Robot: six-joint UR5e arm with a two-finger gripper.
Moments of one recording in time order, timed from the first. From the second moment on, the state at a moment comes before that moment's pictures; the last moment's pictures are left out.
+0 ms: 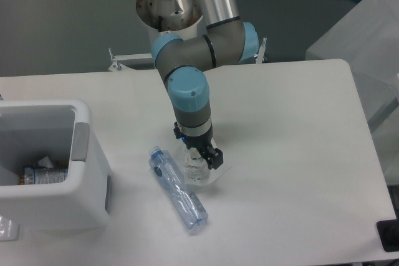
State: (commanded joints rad) arm 2.36 -1.94 -1.86 -0.82 1.64 1.18
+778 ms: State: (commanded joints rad) arm 2.36 -1.91 -1.86 -0.84 1.63 1.16
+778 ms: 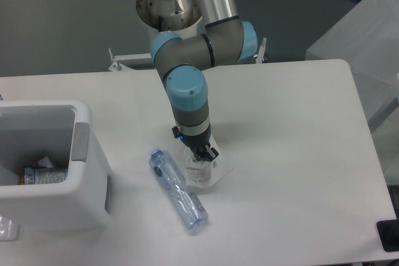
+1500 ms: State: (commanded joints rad) arm 2.55 -1.60 -1.81 -1.12 1.30 1.15
